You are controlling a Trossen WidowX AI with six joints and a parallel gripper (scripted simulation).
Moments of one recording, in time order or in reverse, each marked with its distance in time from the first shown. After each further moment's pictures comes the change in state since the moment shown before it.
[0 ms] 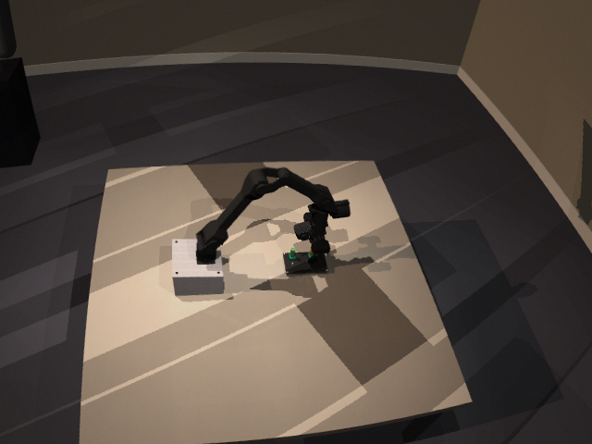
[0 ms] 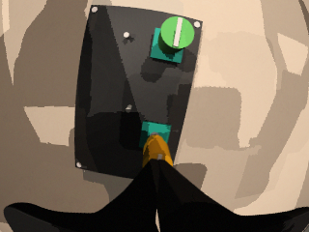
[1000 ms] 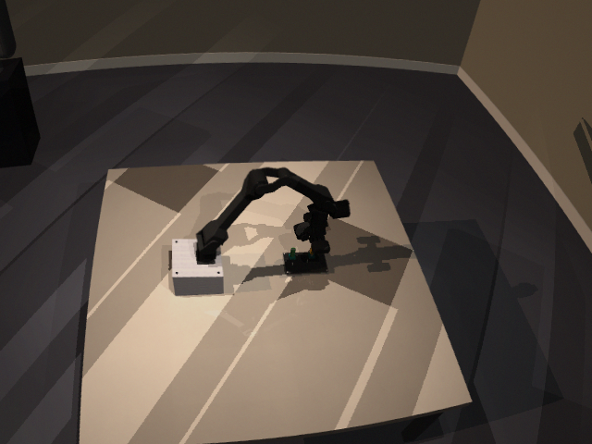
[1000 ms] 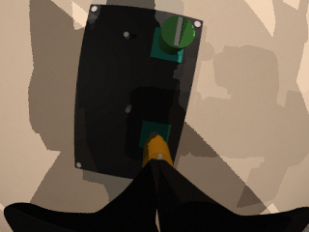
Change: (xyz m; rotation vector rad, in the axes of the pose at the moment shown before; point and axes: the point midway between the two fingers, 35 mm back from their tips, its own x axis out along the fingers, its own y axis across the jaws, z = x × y) arm 0.002 0.000 0.001 0.000 0.000 0.000
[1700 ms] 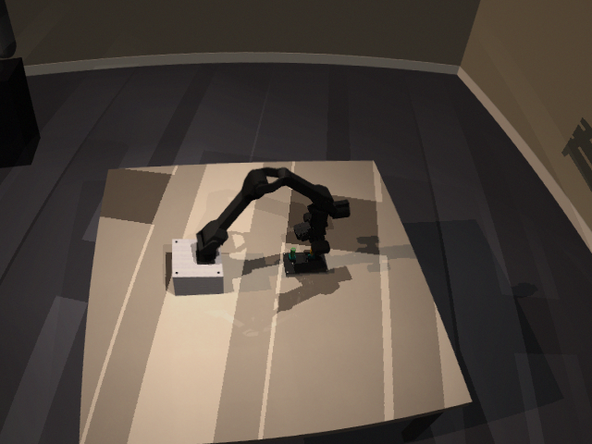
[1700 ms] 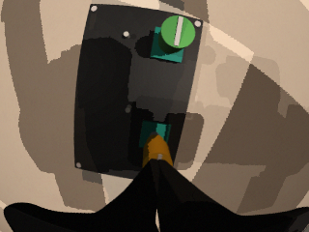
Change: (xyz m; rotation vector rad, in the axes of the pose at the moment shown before) arm 0.001 0.000 0.000 0.000 0.001 0.000
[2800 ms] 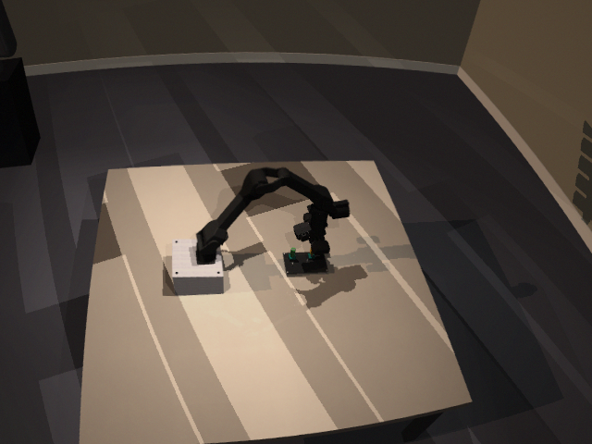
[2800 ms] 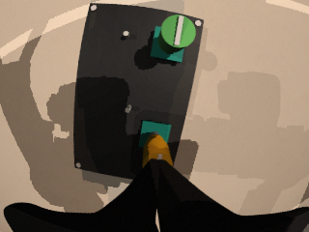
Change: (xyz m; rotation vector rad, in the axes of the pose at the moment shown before) arm 0.002 0.000 0.000 0.000 0.002 0.000
